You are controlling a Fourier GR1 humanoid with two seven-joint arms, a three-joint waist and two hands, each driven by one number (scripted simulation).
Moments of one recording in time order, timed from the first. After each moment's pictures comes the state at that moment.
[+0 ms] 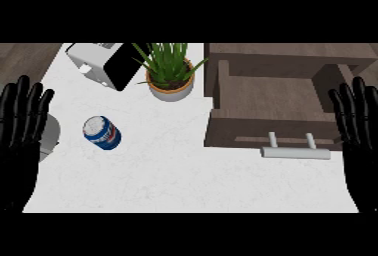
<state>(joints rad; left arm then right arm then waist) -0.01 0.13 0.02 -2.10 -0.02 -0.01 0.02 -0.01 -0.11 0.03 -2.10 0.04 -0.01 -0.02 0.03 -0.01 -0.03</state>
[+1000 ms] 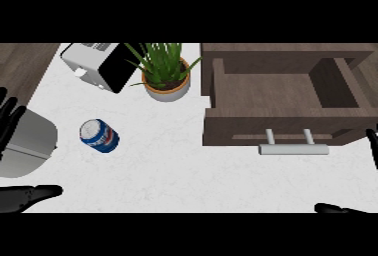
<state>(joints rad) 0.04 0.26 0.25 -2.06 0.20 -0.10 0.35 0.23 -0.11 -0.17 -2.12 -0.11 0.01 0.12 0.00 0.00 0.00</state>
